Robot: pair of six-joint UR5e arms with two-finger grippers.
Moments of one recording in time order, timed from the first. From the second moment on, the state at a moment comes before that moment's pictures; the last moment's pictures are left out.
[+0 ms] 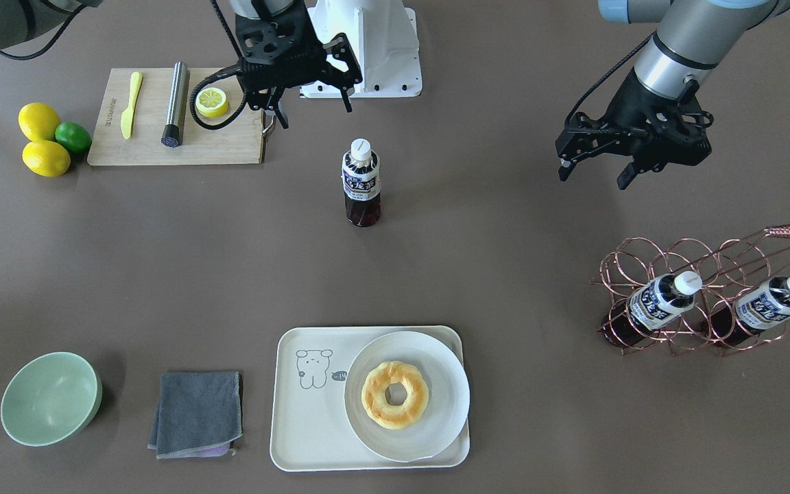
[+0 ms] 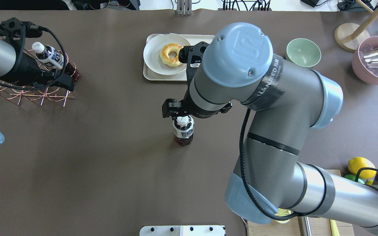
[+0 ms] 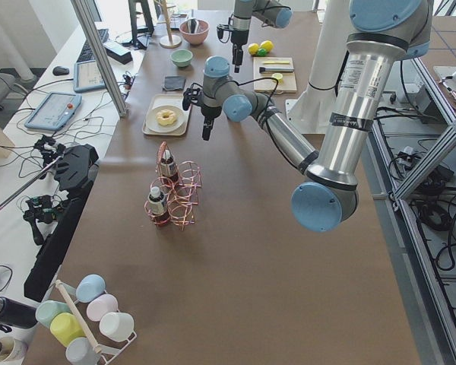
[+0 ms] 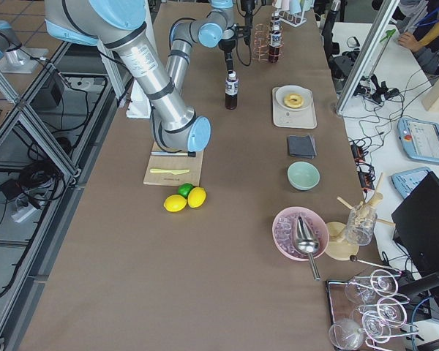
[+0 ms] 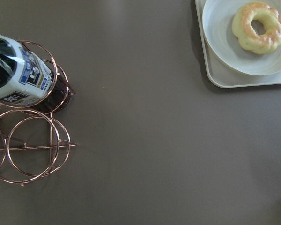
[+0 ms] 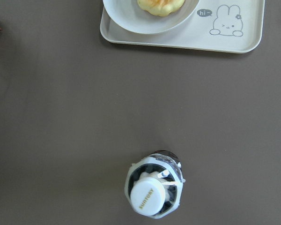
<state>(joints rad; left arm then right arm) -0.92 -1.82 -2.05 -1.66 -2.11 -0.86 0.53 -0.77 1.99 -1.86 1.87 1.12</state>
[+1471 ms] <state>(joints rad) -0.93 -1.80 -2.06 -1.67 -2.12 -0.87 0.47 -0.70 1.82 -1.86 1.75 1.11</state>
